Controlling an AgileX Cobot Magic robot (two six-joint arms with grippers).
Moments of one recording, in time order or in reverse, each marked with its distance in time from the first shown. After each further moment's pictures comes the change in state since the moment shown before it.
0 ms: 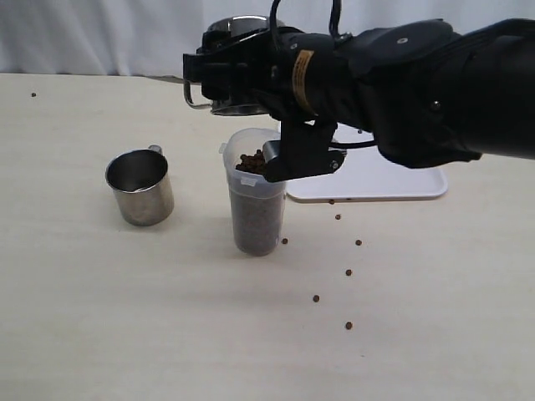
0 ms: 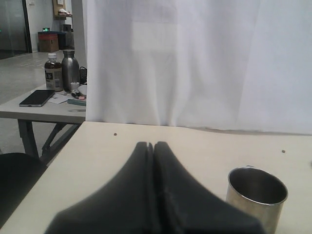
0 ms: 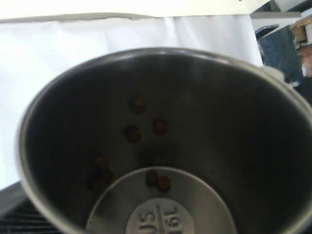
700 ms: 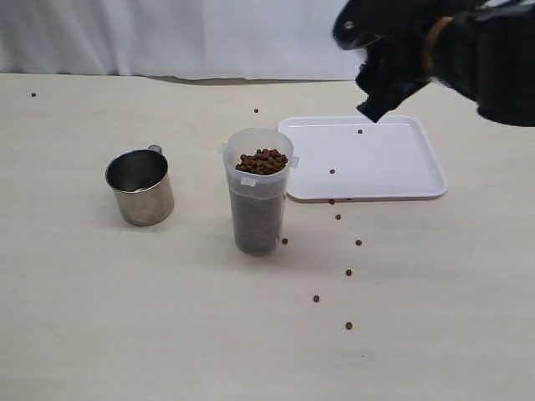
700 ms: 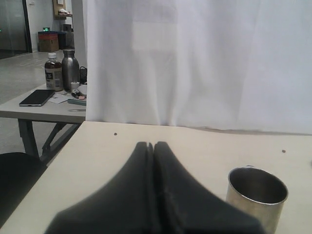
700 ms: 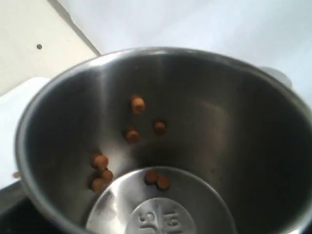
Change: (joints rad) left arm 0.000 0.000 0.000 0.000 0.002 0.000; right arm -0.297 -0.083 0.091 0.201 0.132 1.842
